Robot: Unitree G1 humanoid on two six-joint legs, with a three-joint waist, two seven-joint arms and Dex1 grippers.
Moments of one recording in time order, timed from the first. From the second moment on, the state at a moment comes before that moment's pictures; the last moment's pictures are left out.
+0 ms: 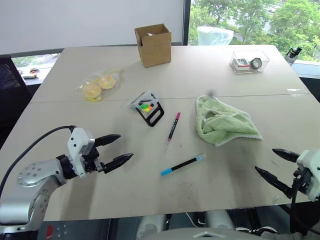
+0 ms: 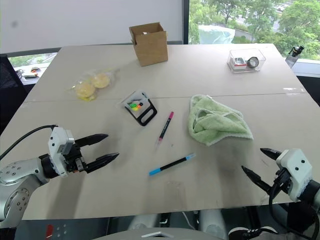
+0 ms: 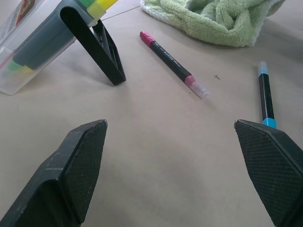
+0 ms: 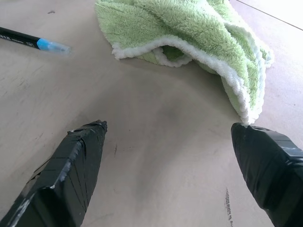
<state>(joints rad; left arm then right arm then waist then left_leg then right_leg) 0.22 0.80 0.35 -0.32 -0.62 0.36 -1.00 0.58 -0.72 -0.51 -0.60 0.49 0.34 0.82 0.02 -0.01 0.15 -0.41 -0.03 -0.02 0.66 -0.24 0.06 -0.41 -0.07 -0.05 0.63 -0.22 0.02</state>
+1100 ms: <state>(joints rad) 0.16 0.74 0.31 -0.54 -0.73 0.39 -0.98 -0.81 -0.68 0.39 0.35 0.19 0.62 0.89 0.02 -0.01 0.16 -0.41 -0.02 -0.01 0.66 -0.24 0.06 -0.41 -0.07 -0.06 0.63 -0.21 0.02</state>
